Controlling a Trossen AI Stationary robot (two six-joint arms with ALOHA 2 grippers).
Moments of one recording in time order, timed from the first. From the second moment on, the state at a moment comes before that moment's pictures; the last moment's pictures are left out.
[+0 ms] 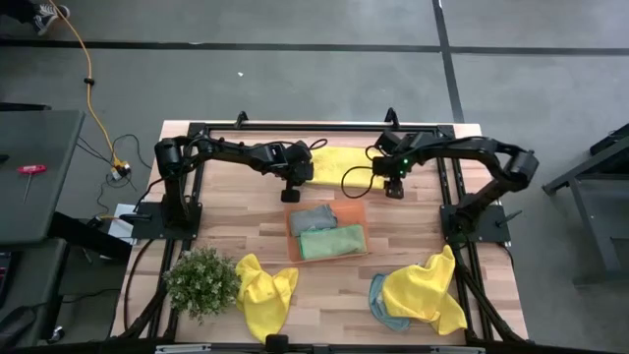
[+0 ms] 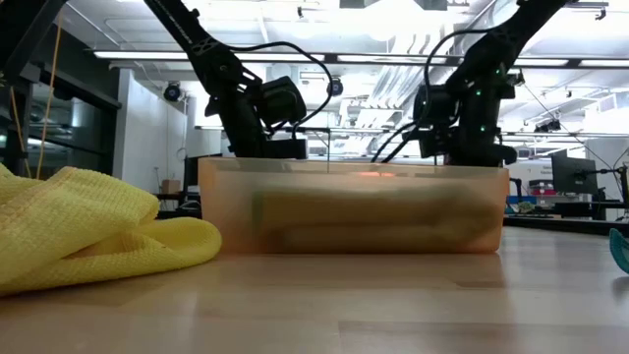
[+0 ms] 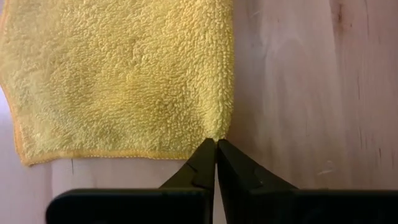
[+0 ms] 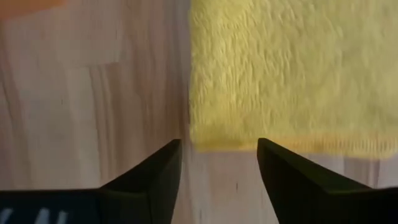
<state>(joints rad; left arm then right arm) 0.50 1.90 1.09 -0.30 0.01 0.50 -0.62 1.54 0.84 -0.67 -0.17 -0.52</state>
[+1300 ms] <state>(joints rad) 0.56 1.85 1.12 -0.45 0.12 0.16 -0.58 1.51 0.83 -0.70 -0.37 -0.12</state>
